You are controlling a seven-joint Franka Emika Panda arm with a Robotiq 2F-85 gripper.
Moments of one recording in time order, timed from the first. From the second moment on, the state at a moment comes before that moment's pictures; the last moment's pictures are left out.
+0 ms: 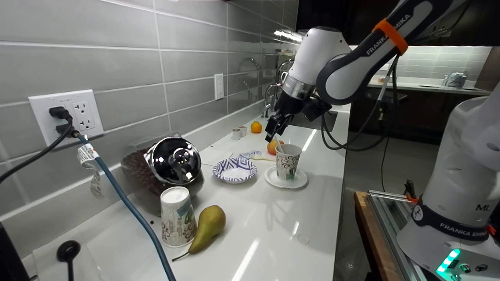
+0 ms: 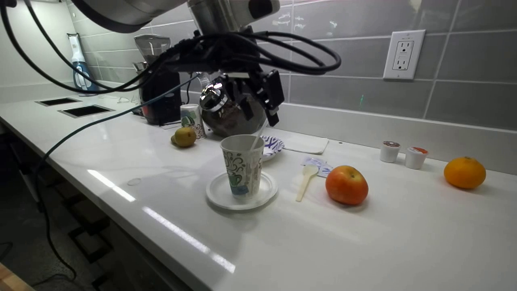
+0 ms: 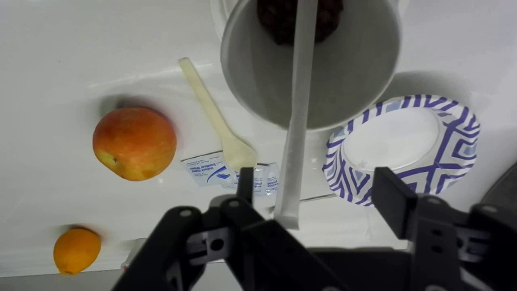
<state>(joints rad) -0.33 -0.31 -0.04 -2.74 -0.27 2.83 0.25</state>
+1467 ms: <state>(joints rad) -0.39 -0.31 0.02 -2.74 -0.29 2.84 0.35</state>
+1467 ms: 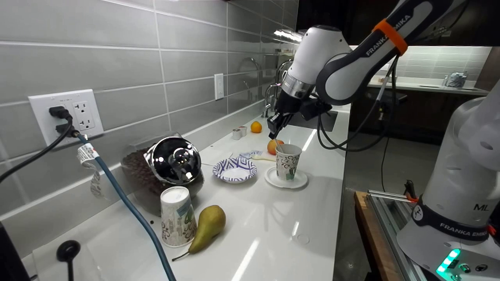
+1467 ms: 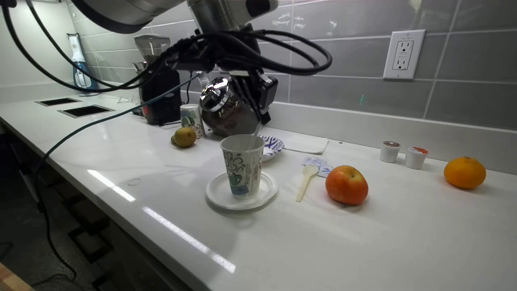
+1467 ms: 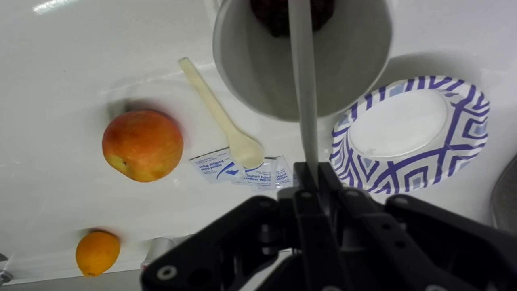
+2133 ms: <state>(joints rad) -0.45 -0.46 0.12 -2.74 -0.31 2.77 0.44</state>
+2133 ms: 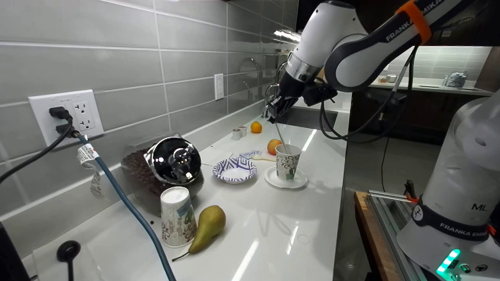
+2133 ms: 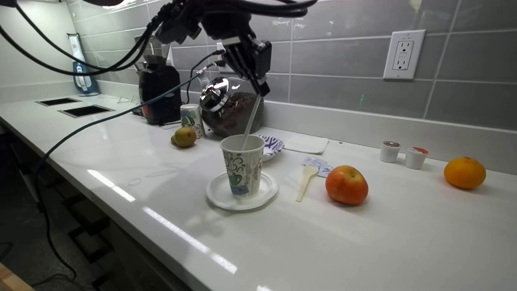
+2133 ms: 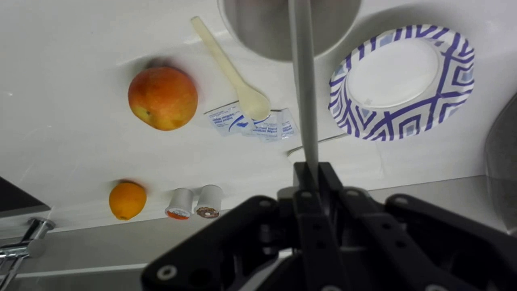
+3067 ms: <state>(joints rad) -0.46 -0.73 0.18 -2.74 -0.32 2.73 0.43</state>
